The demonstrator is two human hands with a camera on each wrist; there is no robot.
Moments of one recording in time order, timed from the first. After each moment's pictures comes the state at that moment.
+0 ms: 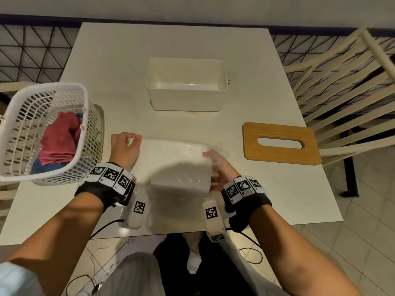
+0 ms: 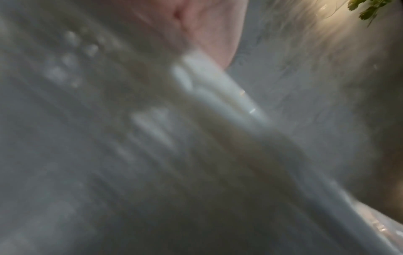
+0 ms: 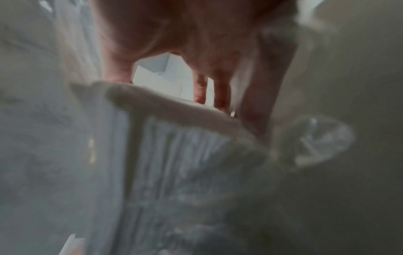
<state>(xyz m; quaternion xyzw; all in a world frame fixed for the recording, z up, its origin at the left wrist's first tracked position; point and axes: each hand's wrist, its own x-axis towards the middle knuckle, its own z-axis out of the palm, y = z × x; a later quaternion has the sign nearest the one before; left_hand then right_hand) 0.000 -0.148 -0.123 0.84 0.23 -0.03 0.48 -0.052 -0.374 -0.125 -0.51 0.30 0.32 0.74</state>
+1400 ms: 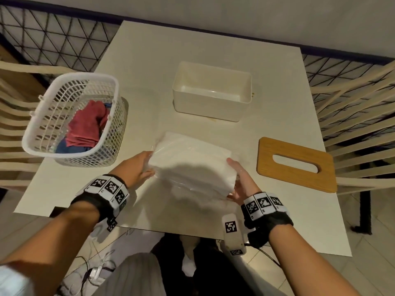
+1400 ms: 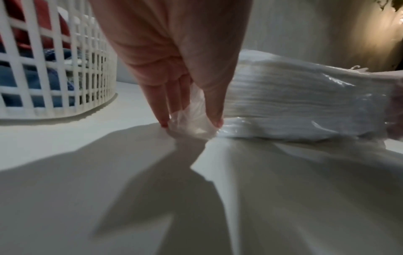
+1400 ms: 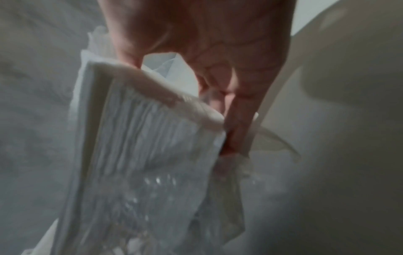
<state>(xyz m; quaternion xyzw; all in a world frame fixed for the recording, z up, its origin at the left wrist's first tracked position) -0.049 -0.108 -0.135 0.96 0.00 -0.21 0.20 -0.051 -0.393 -0.128 -0.55 0.31 0.30 0.72</state>
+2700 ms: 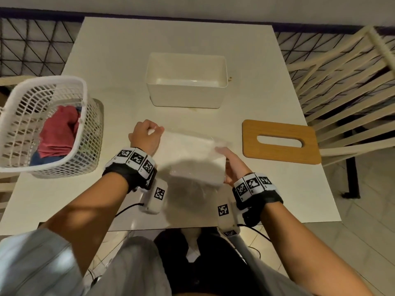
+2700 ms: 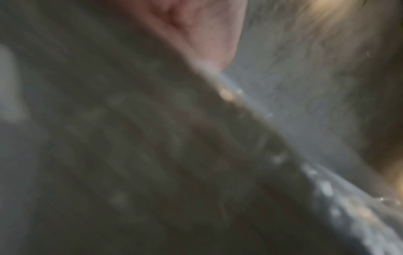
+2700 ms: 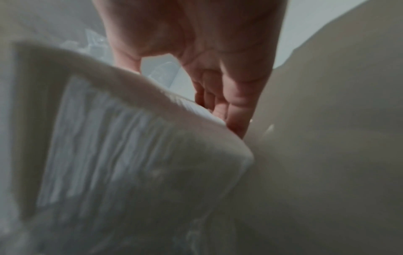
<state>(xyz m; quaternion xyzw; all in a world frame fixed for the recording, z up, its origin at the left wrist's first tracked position) 0.014 -0.187 -0.127 0.86 0.20 -0.06 0.46 -0.051 -0.403 -0.124 -0.56 0.31 0.27 0.72</state>
